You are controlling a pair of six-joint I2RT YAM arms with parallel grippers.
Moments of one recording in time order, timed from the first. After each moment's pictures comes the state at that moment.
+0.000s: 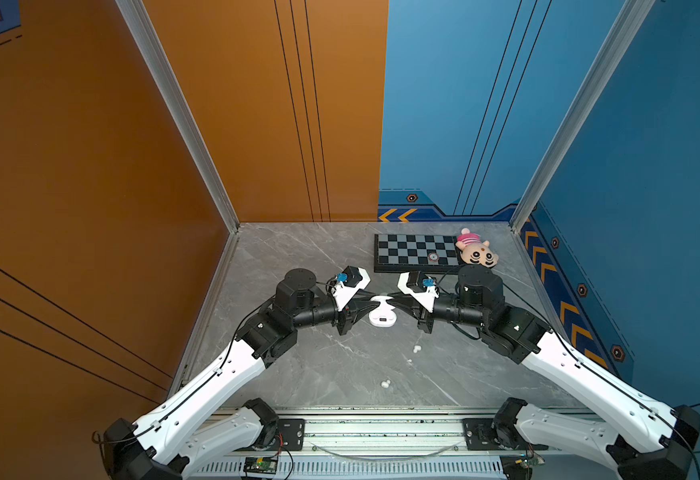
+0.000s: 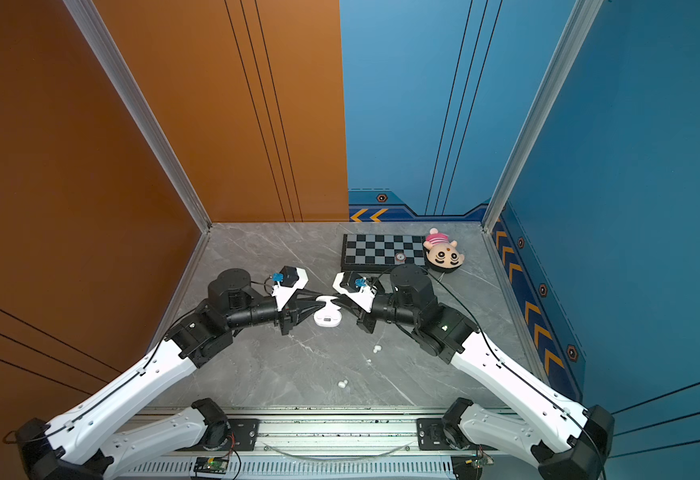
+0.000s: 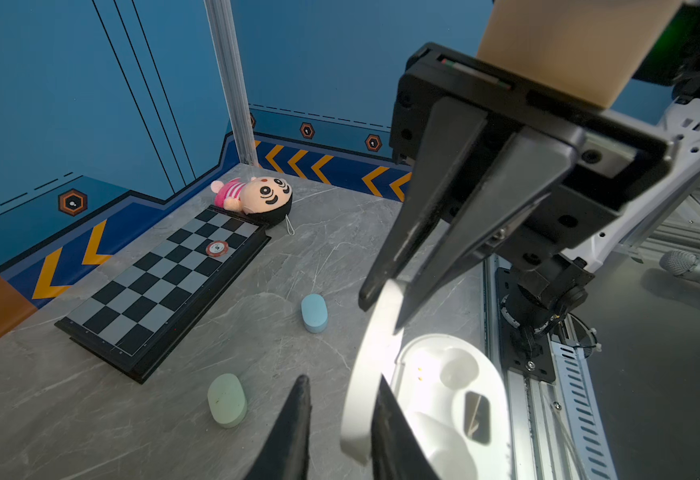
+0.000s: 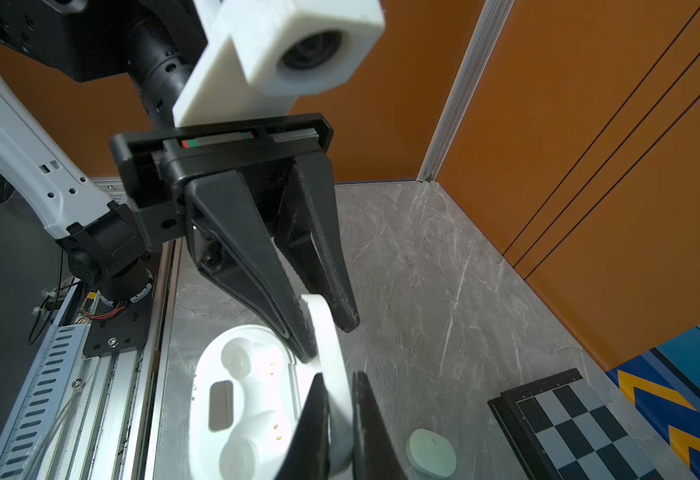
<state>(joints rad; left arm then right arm) -0.66 0.99 0.91 -0.20 0.52 0.12 0.76 1.05 1.02 -0.28 -0.43 -0.31</state>
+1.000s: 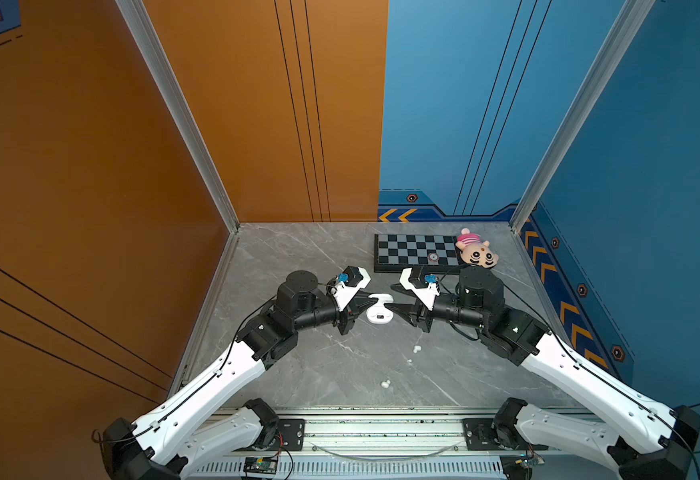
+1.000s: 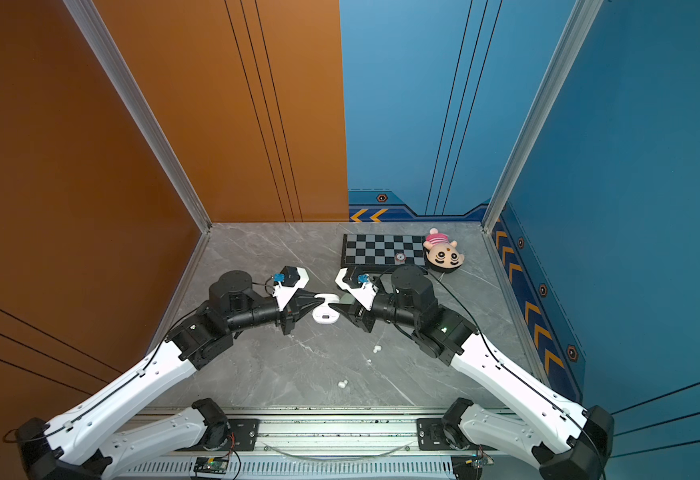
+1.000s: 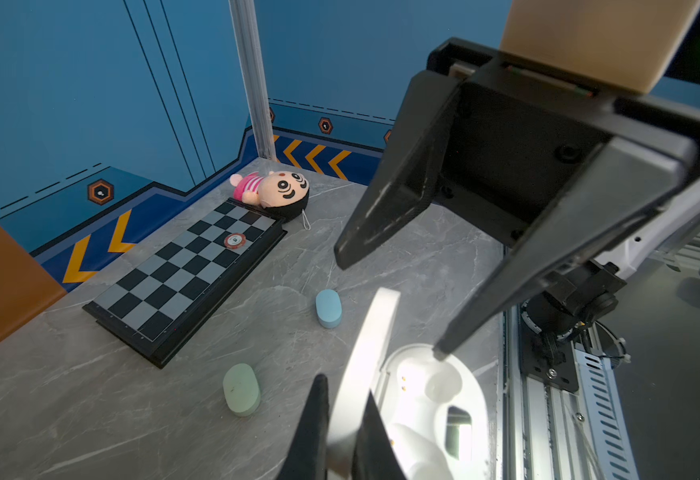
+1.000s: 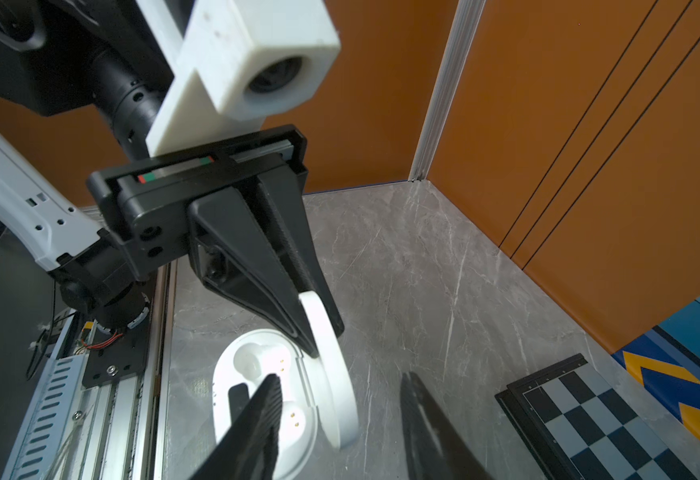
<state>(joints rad) -0.68 0.96 0.88 -0.19 0.40 0.09 0.75 1.02 0.98 -0.21 -0.38 -0.18</state>
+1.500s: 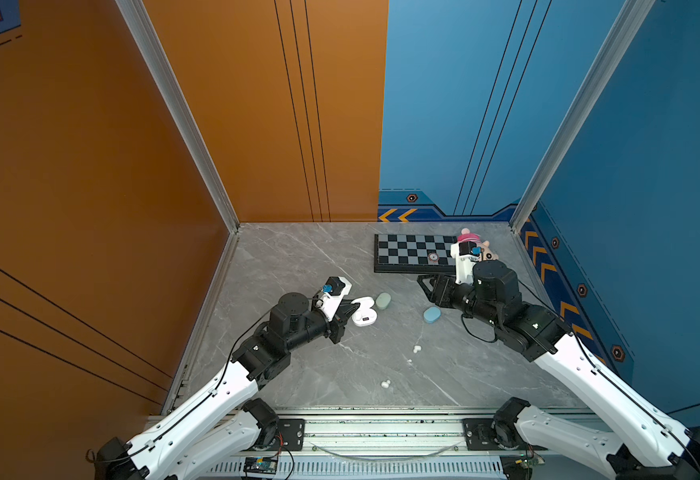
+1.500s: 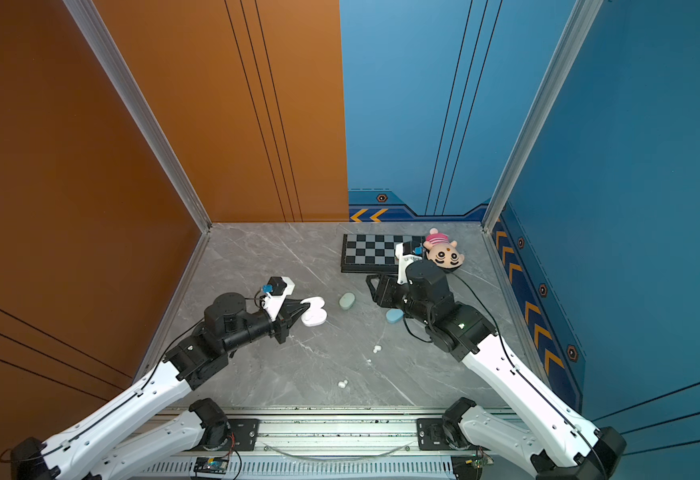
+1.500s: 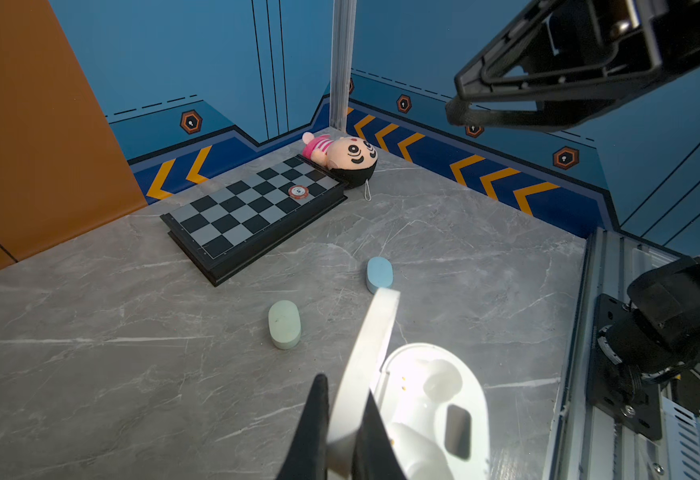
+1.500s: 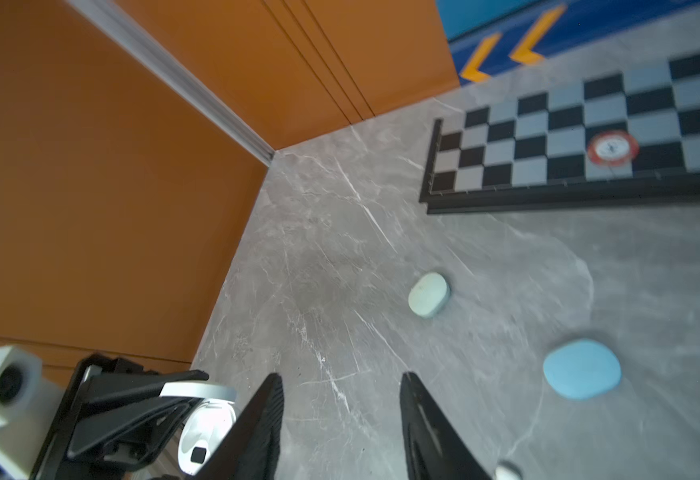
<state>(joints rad) -0.66 0.82 0.63 -0.09 0.21 -0.04 0.63 1.00 1.04 -0.58 0.03 0.84</state>
